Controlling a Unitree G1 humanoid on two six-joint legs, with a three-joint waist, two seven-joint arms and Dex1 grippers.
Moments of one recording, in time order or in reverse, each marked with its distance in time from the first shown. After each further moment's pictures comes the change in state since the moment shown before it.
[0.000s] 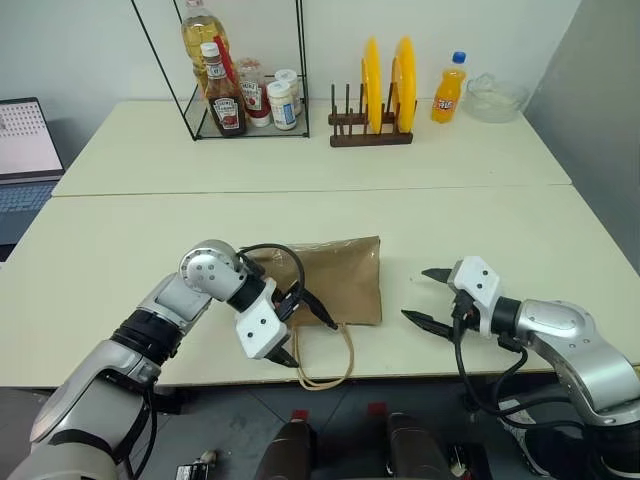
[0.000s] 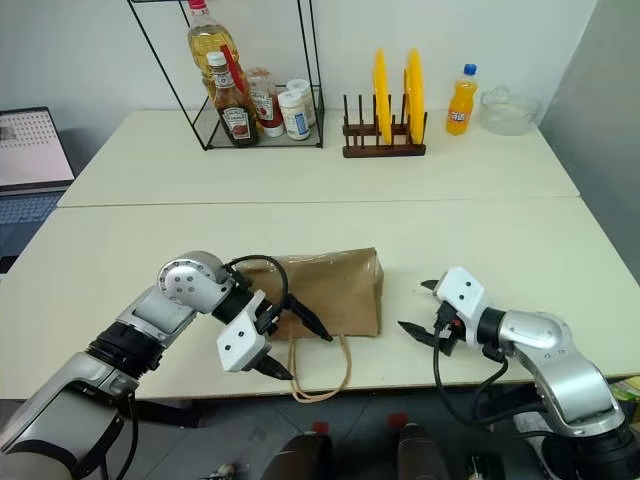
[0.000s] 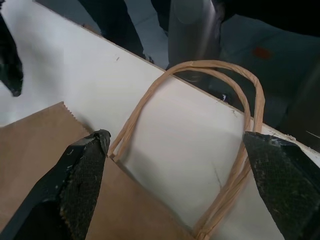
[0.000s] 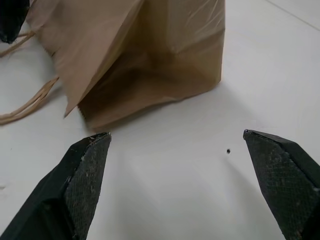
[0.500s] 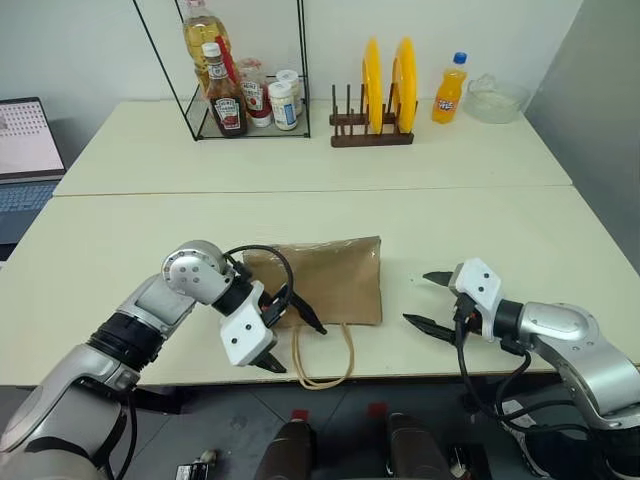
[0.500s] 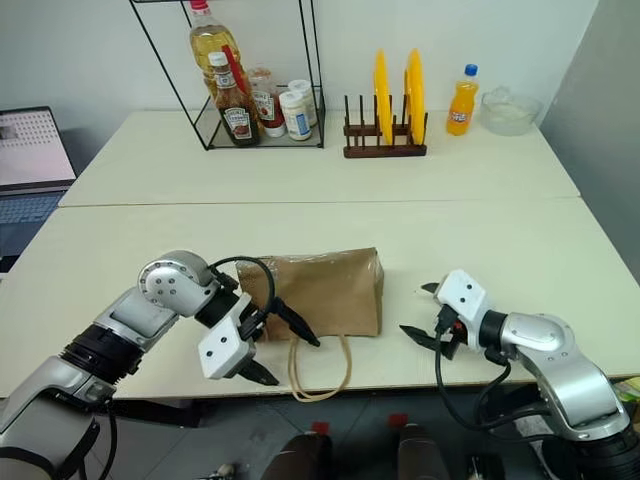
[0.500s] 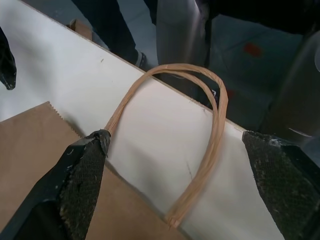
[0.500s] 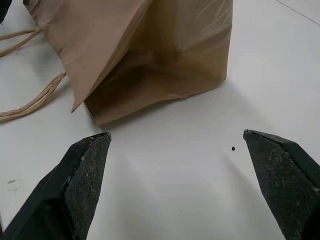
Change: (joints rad) left arm 0.033 0.066 -0.011 -0.079 -0.036 0.031 0.000; right arm -0.019 -0.013 0.003 -0.009 0.012 0.012 0.002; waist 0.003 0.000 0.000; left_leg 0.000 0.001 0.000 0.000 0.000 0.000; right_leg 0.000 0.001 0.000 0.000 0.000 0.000
